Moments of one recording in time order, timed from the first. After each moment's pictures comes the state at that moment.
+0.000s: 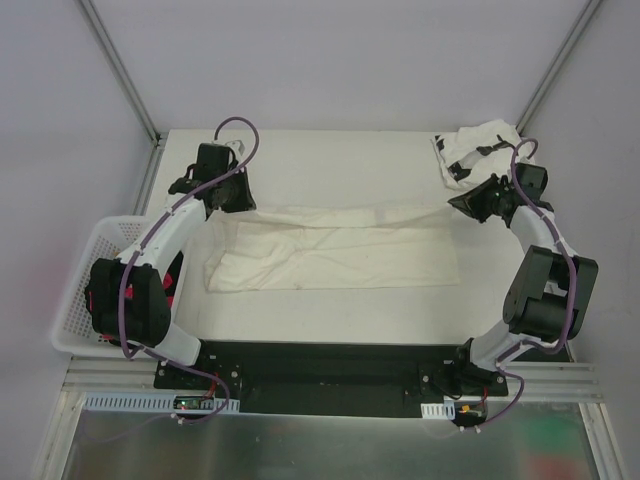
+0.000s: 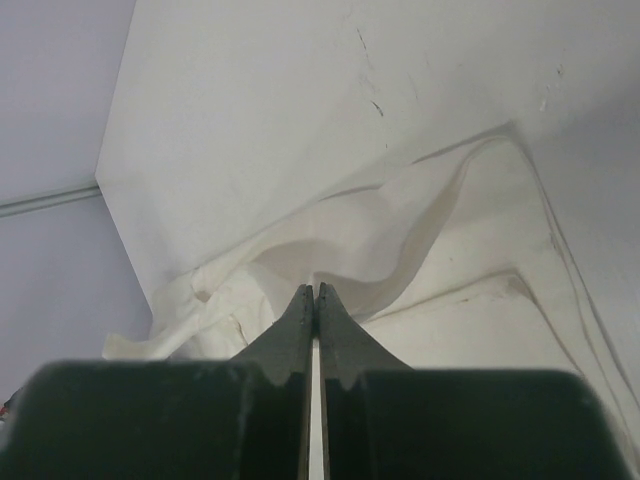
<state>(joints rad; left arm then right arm) -0.19 1.51 1.22 -0.53 0.18 -0.32 -0.25 1.62 1.11 -0.29 -0.54 0.72</state>
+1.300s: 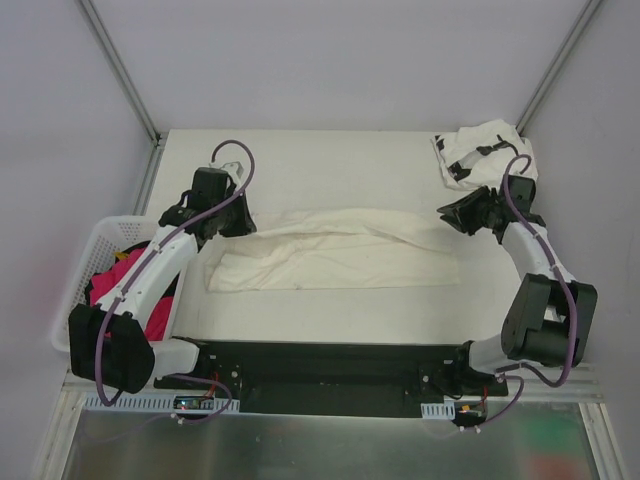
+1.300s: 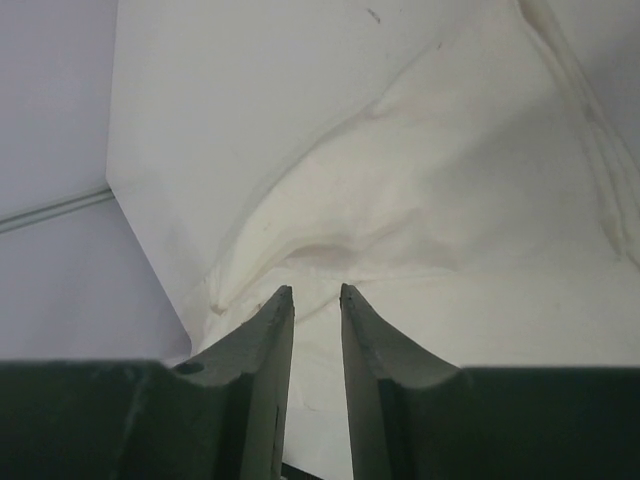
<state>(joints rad) -0.26 1.28 1.03 -0.57 0.17 -0.37 -0.20 1.42 0.96 -0.35 -0.46 0.86</state>
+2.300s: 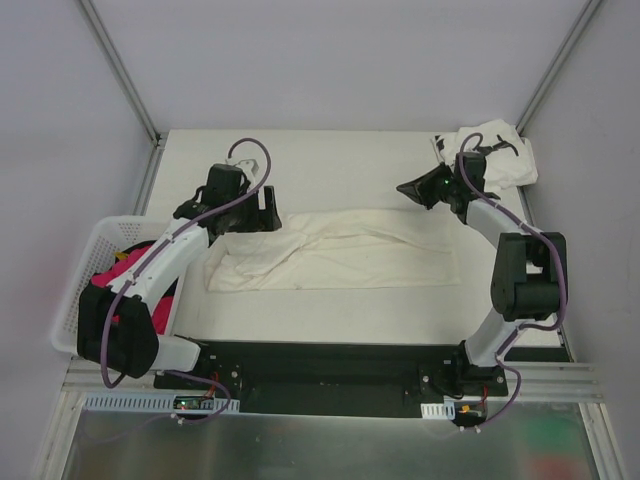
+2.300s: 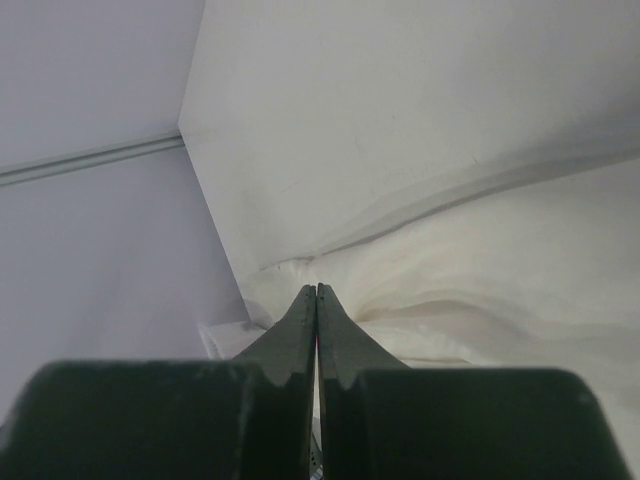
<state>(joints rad) -0.32 1.32 1.02 -0.51 0.17 -0.34 0.06 1.71 1.11 -0.03 -0.49 1.08</state>
